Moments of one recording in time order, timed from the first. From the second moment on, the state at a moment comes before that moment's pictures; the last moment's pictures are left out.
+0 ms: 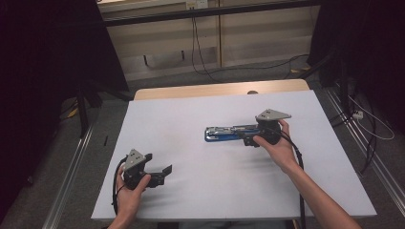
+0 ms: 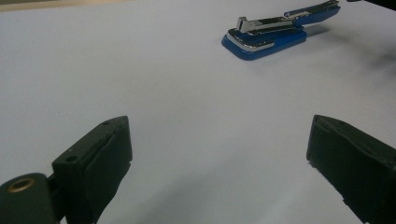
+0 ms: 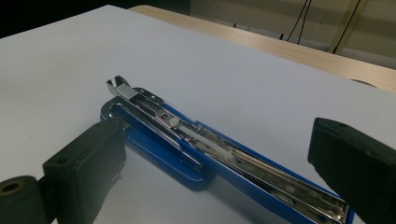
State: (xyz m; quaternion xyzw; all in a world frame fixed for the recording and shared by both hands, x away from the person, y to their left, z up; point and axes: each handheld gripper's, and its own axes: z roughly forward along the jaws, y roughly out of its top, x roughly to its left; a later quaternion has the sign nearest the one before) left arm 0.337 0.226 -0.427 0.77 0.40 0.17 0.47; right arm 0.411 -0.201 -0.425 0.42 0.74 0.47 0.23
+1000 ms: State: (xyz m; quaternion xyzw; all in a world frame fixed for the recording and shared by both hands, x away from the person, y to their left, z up) left arm 0.332 0.217 -0.426 0.78 0.37 0.17 0.47; right arm 0.375 -0.244 -0.434 0.46 0.71 0.47 0.26
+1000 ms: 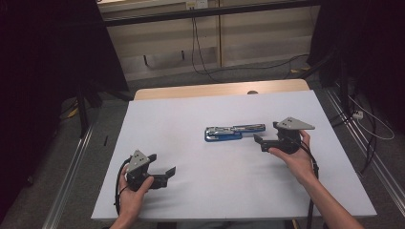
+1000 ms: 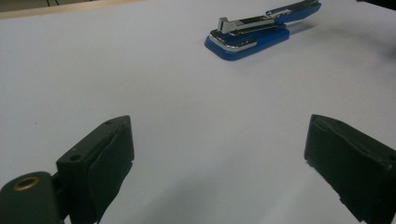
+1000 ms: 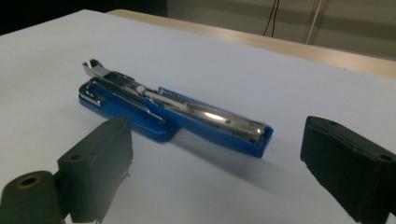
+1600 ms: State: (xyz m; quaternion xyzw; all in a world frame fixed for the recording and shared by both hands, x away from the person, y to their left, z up) left arm 0.330 0.204 -0.418 0.77 0.36 0.18 0.50; right arm 0.360 -0.246 -0.440 0.44 0.72 0.47 0.25
